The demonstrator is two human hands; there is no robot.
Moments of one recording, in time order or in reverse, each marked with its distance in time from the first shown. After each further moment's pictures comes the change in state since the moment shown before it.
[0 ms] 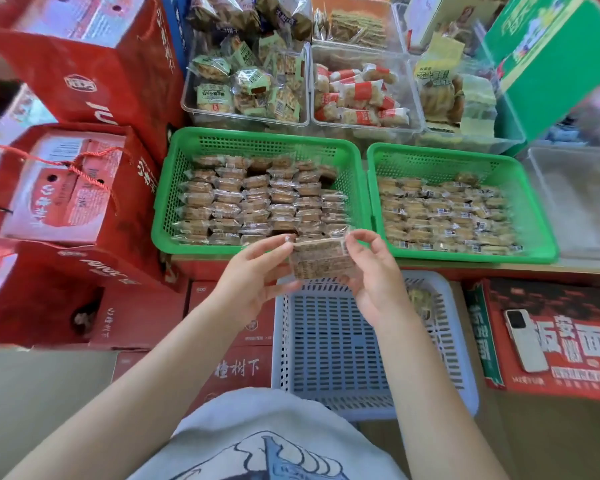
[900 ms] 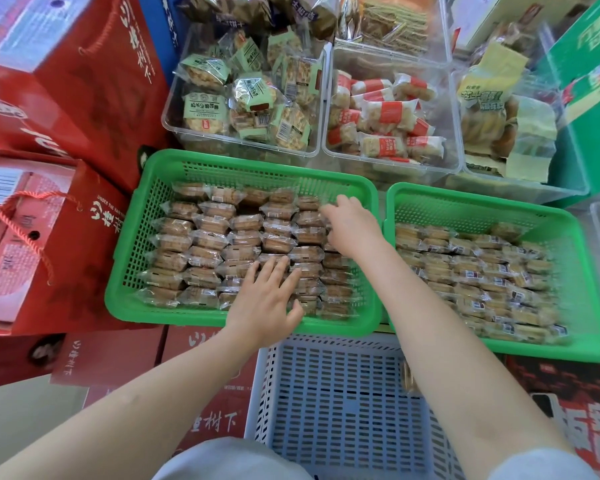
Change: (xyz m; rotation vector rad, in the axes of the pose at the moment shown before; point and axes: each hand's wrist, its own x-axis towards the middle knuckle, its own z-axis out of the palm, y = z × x) left_hand 0.172 -0.016 -0.005 1.937 0.036 0.277; right_hand 0.270 -0.040 0.030 -1.988 -0.261 -0.430
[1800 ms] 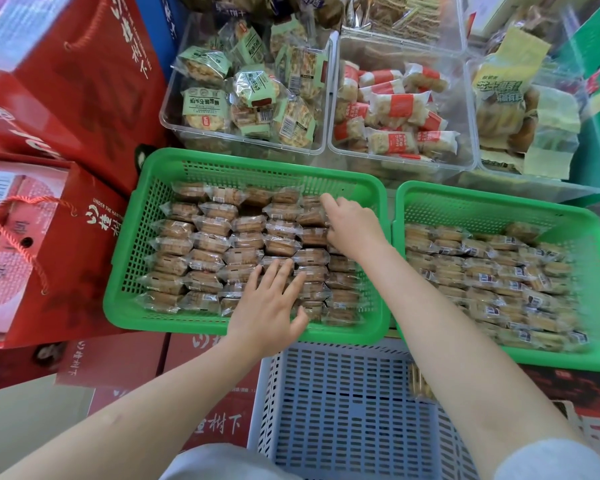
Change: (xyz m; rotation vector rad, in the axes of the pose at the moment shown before) left_hand 0.002 -0.001 0.002 -0.010 -0.003 -0.001; right_hand 0.021 0.006 0.024 -0.003 0.051 -0.075
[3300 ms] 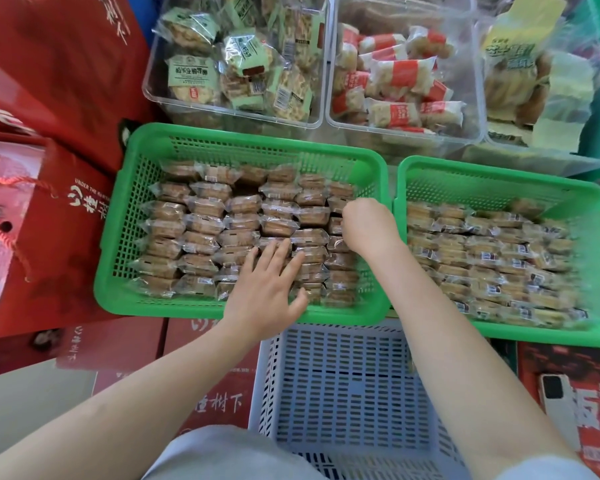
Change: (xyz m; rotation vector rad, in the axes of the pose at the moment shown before) left_hand 0.003 -0.002 0.004 -0.023 0.008 0.003; right_hand -0.034 -0.003 -0.011 -0.076 -0.135 0.178
